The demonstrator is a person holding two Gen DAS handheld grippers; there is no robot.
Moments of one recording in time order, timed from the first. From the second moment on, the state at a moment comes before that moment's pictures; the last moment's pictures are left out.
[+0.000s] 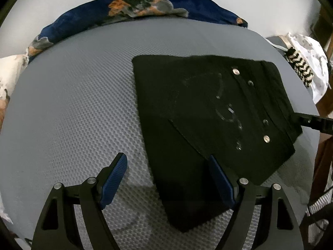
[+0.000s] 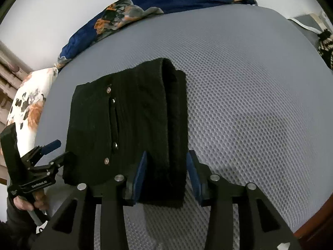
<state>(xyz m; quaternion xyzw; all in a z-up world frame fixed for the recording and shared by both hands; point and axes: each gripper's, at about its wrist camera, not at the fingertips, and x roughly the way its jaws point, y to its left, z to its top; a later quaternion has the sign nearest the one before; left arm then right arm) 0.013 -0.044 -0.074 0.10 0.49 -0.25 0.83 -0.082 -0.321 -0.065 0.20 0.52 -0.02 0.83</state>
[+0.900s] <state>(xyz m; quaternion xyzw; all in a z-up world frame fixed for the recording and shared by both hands) 0.082 0.000 -0.107 -0.15 0.58 -0.34 0.73 -0.062 -0.386 -0.128 0.39 0.52 0.13 0.75</state>
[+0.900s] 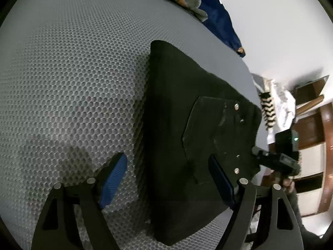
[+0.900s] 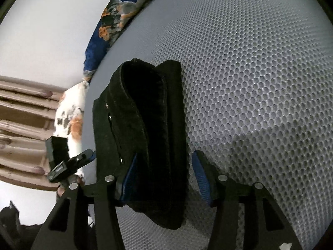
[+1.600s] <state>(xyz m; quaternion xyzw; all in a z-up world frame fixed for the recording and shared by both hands) 0.079 -0.027 -0.100 -0.09 0.54 -0.34 0.76 -0.045 -0.368 -0.130 0.44 0.48 0.20 0.74</state>
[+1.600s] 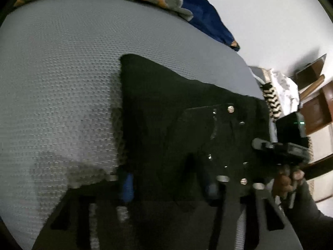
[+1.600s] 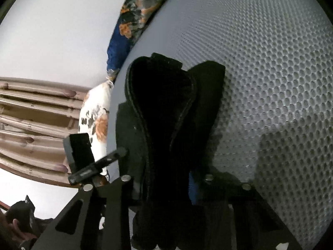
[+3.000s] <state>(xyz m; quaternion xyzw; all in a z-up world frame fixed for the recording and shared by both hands) 0.240 0.031 -0.106 -0.06 0.47 -0.21 0.85 0.178 -0.281 -0.104 0.24 0.49 0.08 0.83</state>
